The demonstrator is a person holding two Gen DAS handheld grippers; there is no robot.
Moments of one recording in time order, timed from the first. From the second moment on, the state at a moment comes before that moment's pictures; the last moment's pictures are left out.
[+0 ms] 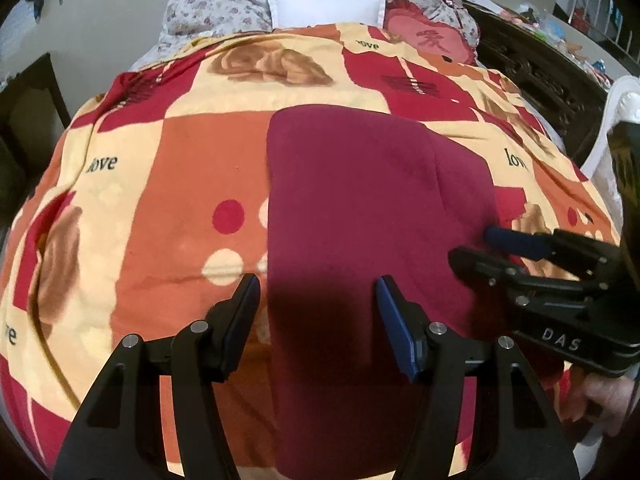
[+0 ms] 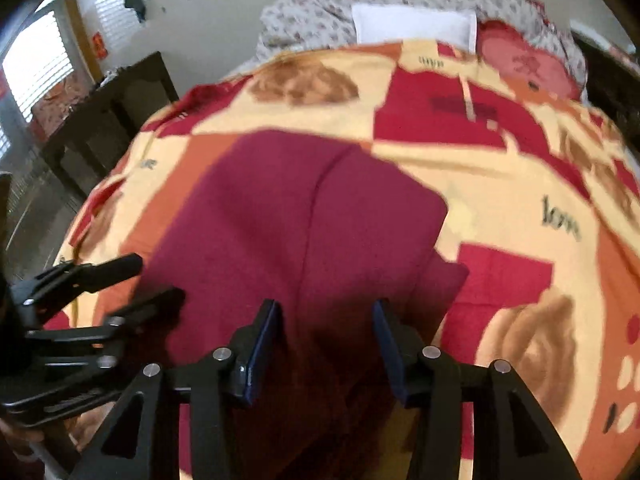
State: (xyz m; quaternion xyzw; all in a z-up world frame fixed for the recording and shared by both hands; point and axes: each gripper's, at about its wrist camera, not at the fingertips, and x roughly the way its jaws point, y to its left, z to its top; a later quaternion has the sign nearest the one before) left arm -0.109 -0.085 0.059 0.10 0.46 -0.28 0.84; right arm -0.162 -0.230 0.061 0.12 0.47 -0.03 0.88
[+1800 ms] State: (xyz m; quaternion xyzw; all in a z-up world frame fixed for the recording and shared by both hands) left arm -0.133 -0.056 0.088 0.09 0.43 -0.22 0.87; right arm -0.224 -0.212 0.115 0.15 0.40 -0.08 0.90
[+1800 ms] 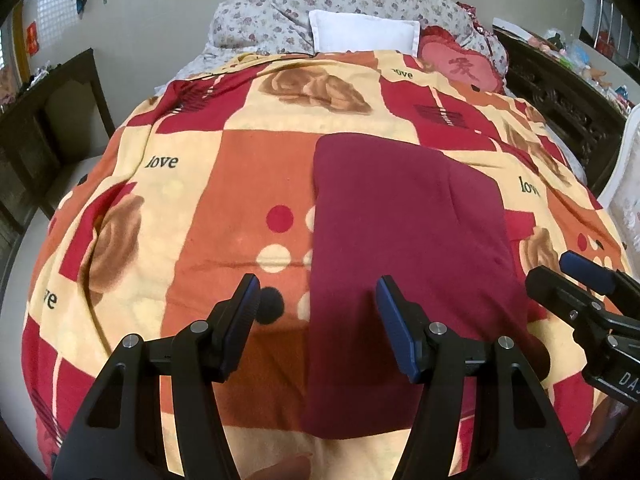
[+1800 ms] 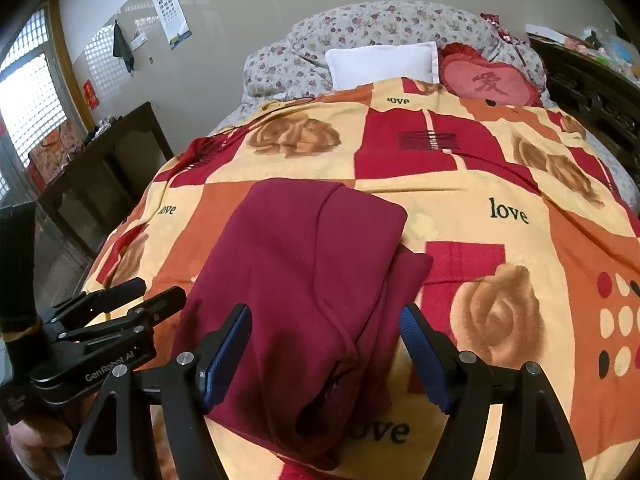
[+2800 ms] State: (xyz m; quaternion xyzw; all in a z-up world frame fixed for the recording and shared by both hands) left arm -0.131 -0.058 0.079 0.09 0.44 -0.21 0.87; right arm -0.221 -0.212 0.104 0.17 0.41 -0.07 0.90
